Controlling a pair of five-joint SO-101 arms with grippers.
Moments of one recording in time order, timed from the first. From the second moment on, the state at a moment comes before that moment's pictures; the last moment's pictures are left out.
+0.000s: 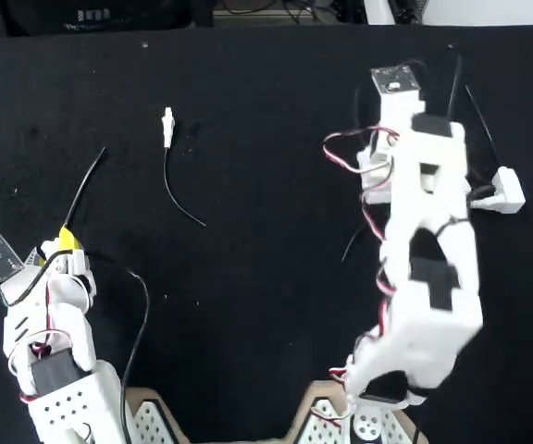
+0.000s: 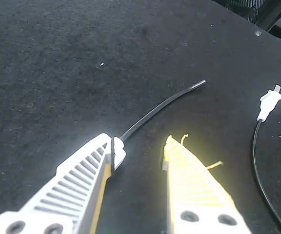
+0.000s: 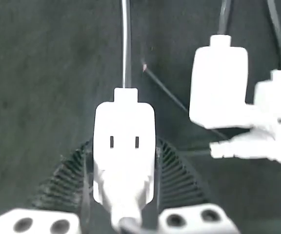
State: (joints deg) left arm -29.7 -104.0 95.6 42.3 12.4; right arm 10.5 18.4 -1.7 67.9 15.3
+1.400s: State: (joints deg) left arm -29.2 -104.0 95.6 42.2 12.4; right arm 10.5 7.0 -36.3 99.3 9.6
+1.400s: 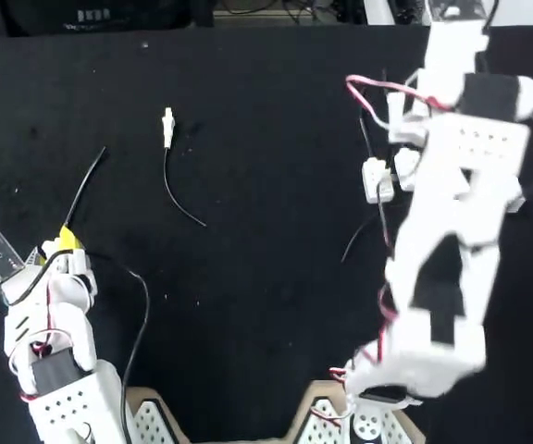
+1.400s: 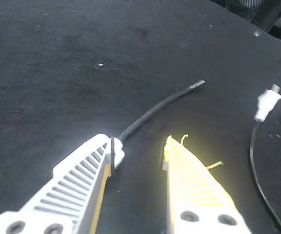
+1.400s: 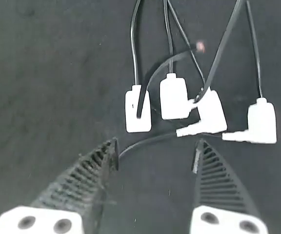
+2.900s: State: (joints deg) left arm -34.2 -12.6 42.1 49.9 -36.1; right arm -30.9 -34.1 65.5 34.8 -0.6
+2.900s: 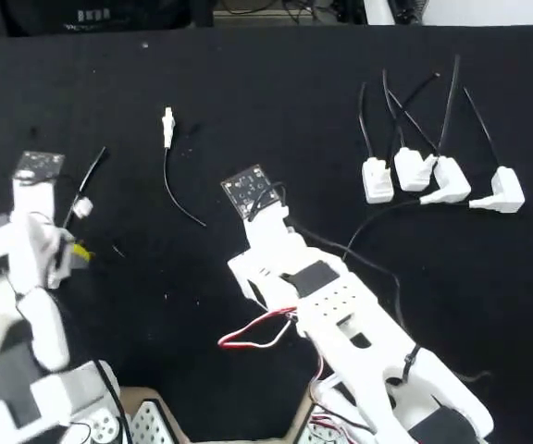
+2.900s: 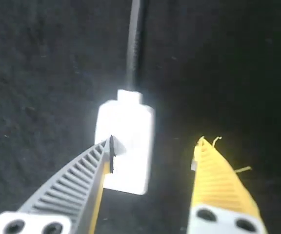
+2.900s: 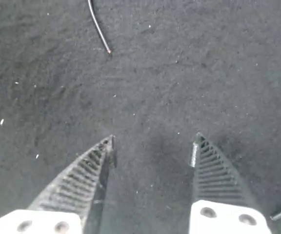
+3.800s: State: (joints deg) left arm -32.8 2.1 23.7 74.5 -36.7; right arm -20.6 -34.1 66.0 31.5 -0.9
